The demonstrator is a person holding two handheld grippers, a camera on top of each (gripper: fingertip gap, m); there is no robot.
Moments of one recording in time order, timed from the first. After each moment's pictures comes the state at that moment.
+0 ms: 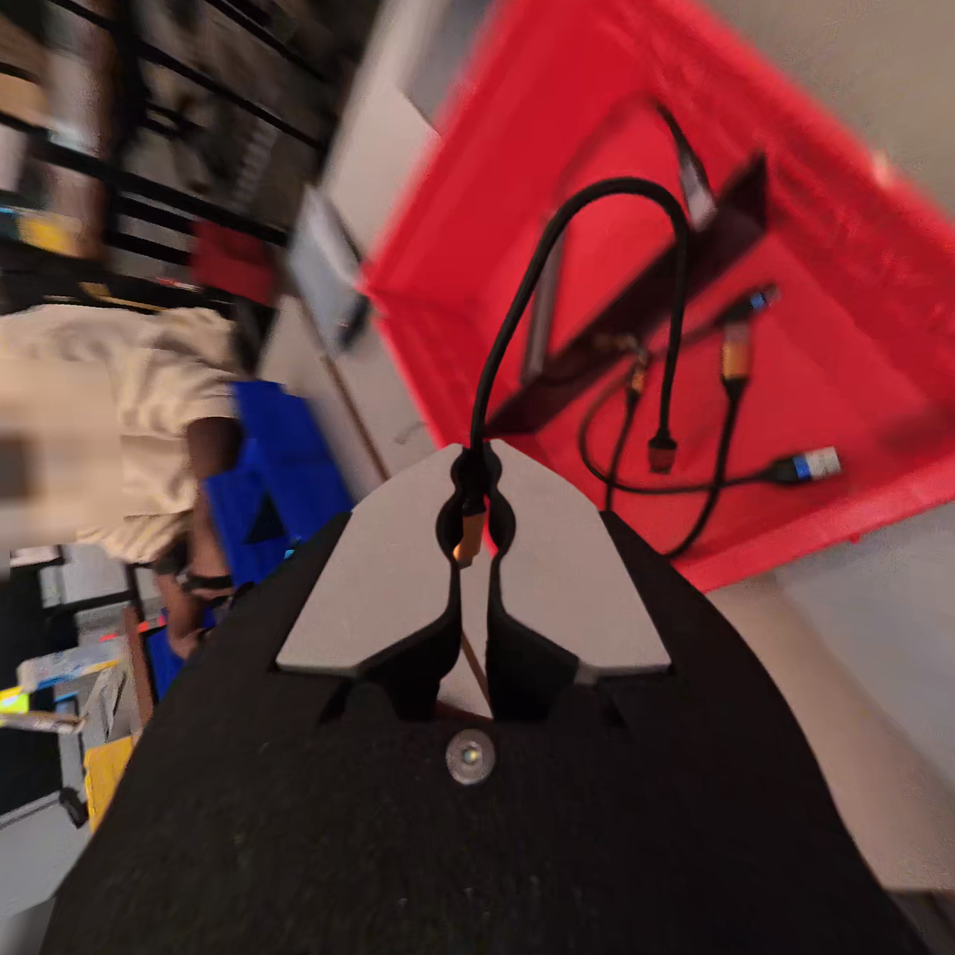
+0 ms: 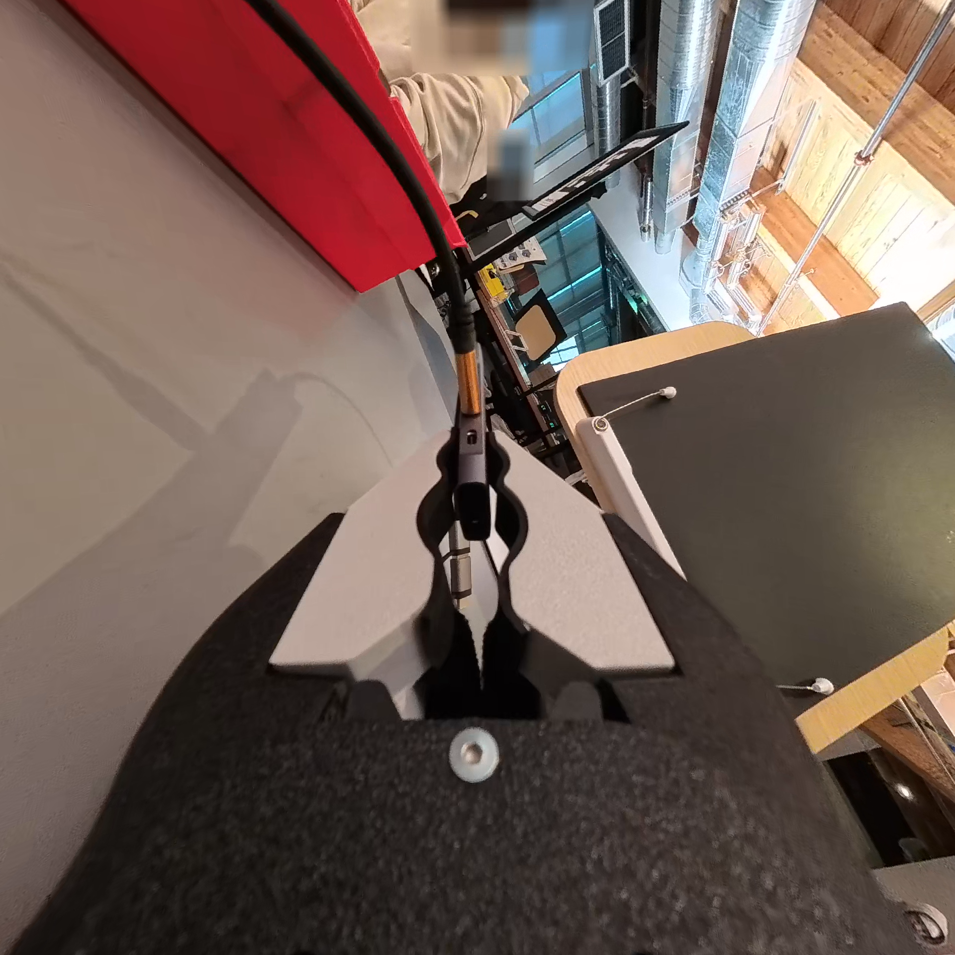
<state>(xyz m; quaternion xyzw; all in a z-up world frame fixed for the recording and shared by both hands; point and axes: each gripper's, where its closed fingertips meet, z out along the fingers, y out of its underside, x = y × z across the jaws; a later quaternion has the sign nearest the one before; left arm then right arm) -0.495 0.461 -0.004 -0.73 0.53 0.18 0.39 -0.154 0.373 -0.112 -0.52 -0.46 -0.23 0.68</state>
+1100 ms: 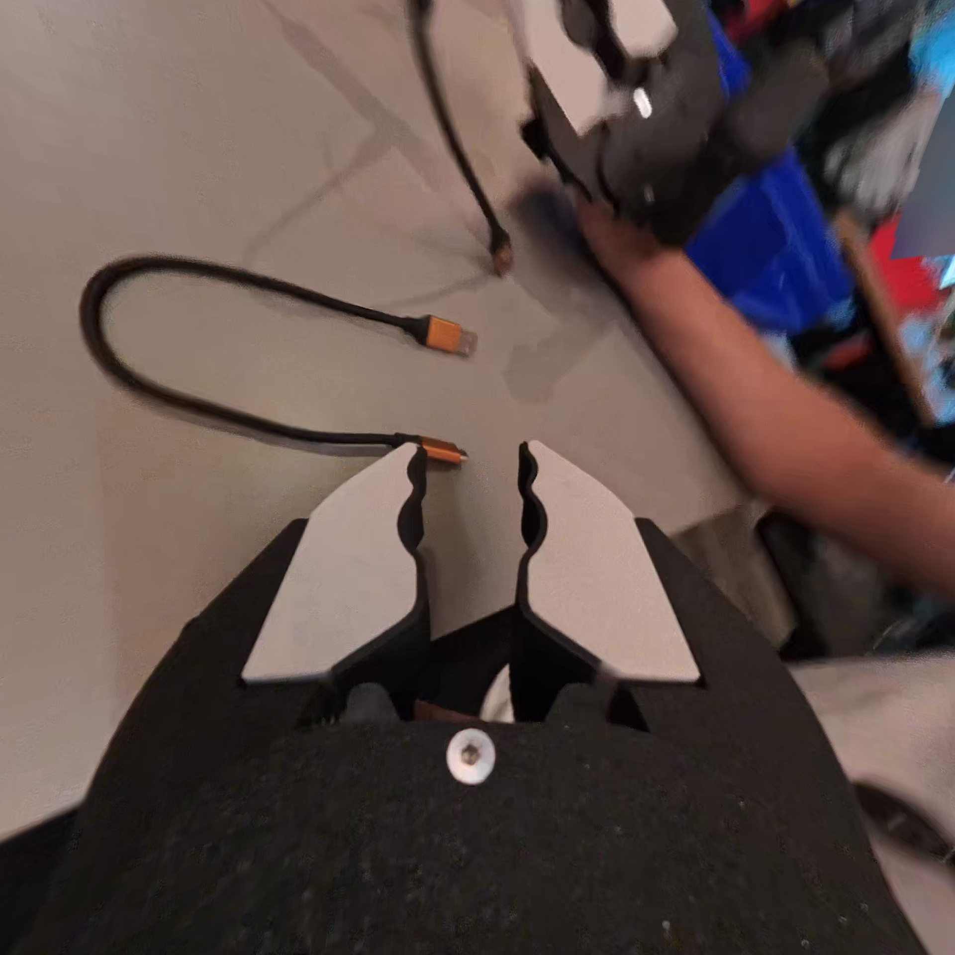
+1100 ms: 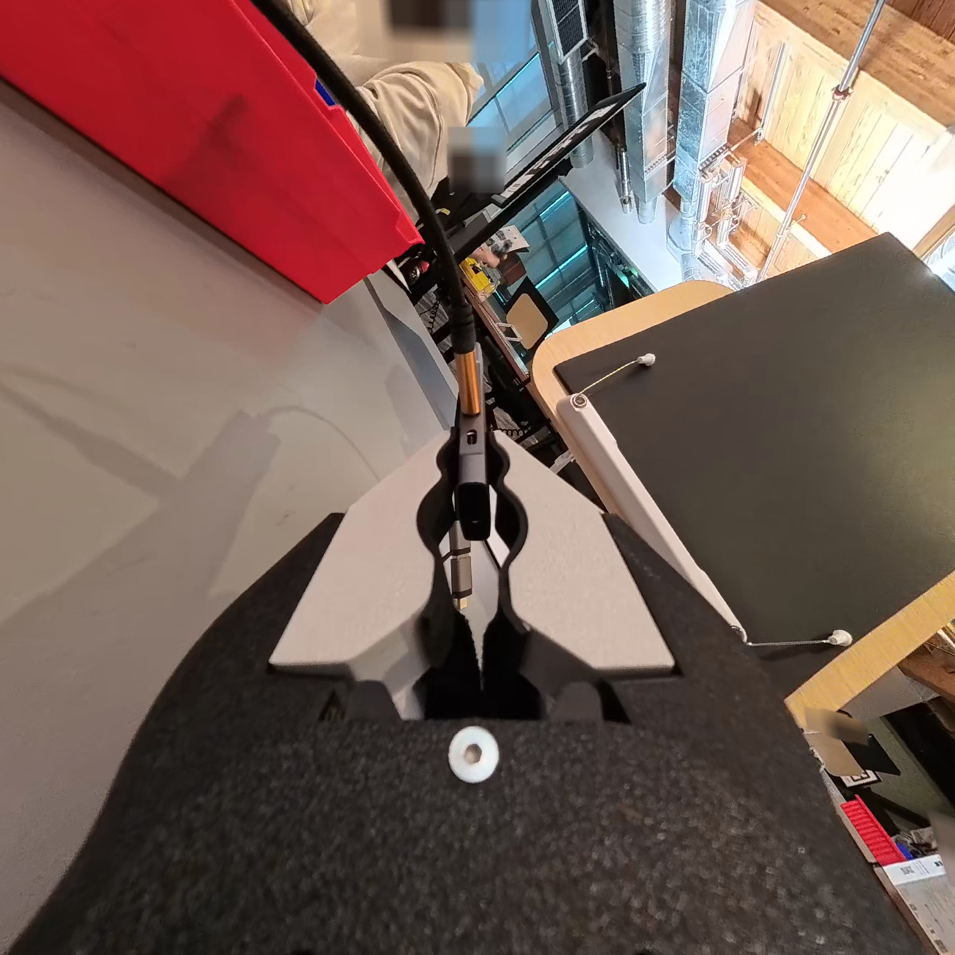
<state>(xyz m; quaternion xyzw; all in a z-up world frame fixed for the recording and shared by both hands) -0.297 0.157 -0.147 -0.84 0.23 -0.39 0.30 -0.141 0.376 -0.099 -0.55 -0.41 -0.20 0.70</state>
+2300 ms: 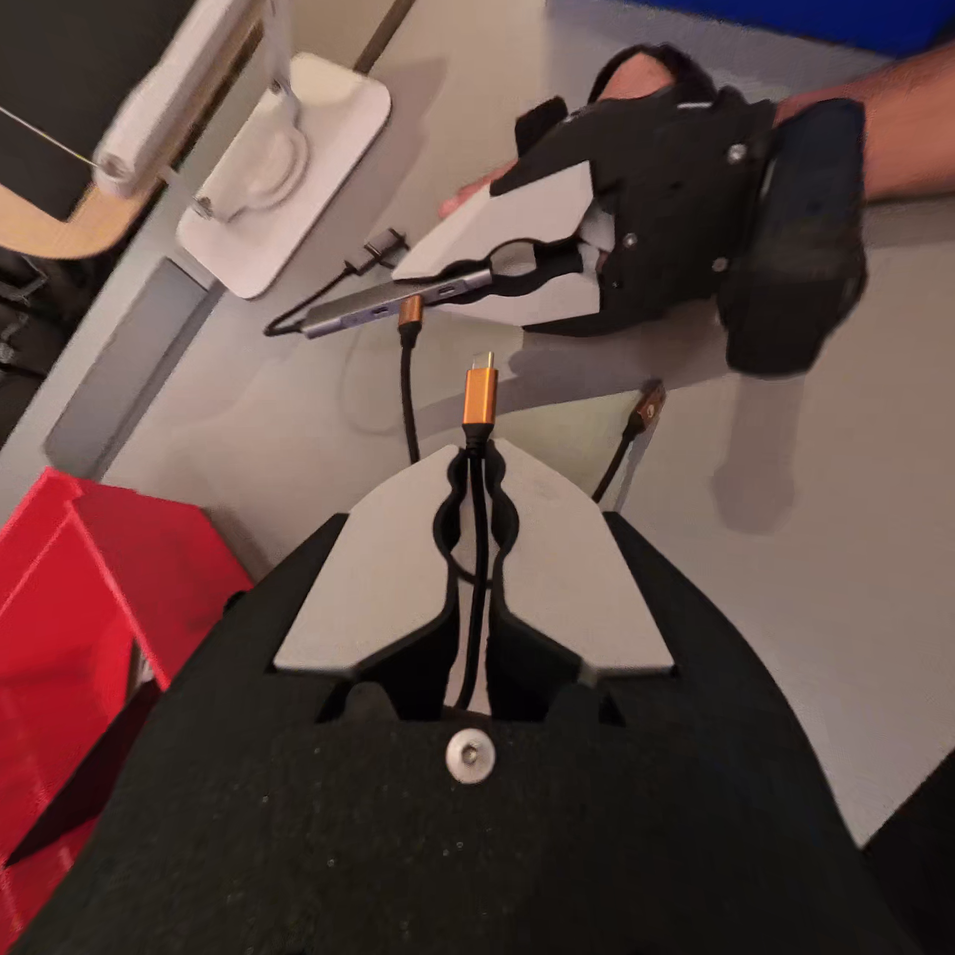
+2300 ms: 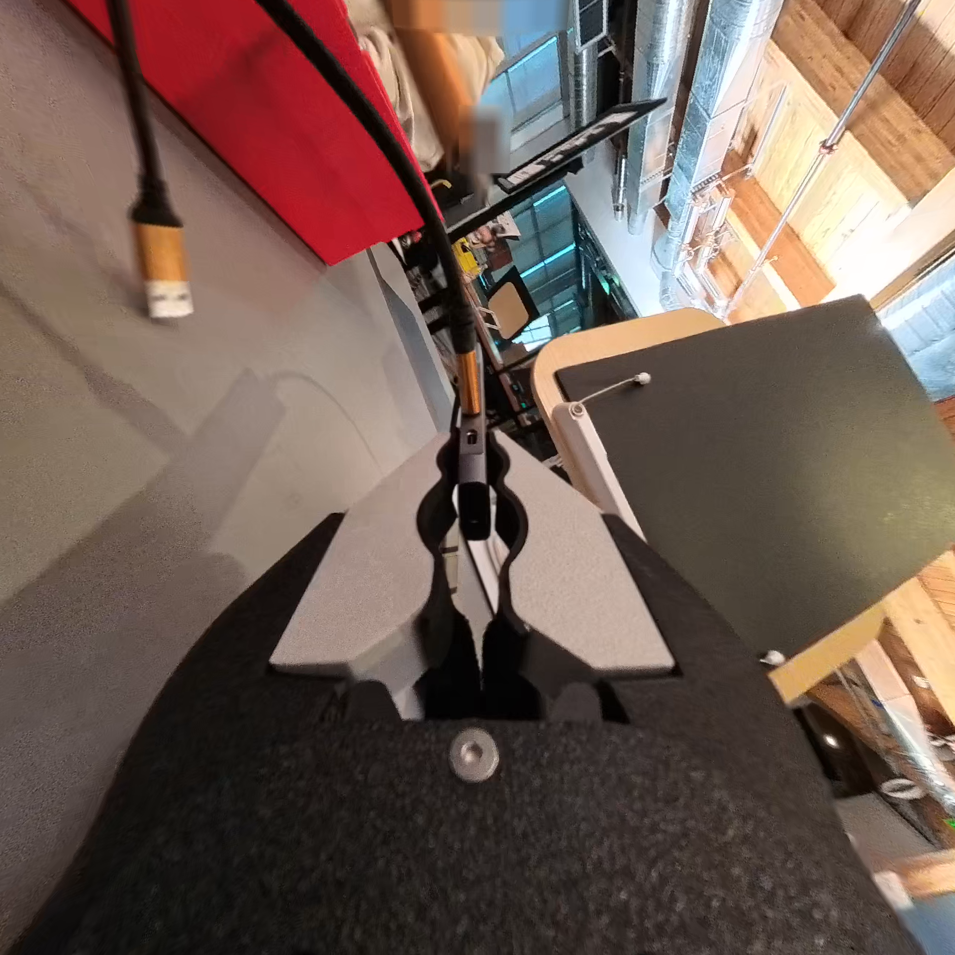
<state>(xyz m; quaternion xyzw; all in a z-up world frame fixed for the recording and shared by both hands) -0.220 0.291 -0.082 -0.69 0.61 -0.09 0.37 -0.147 0.375 -0.108 -0.52 -0.45 -0.27 0.68</state>
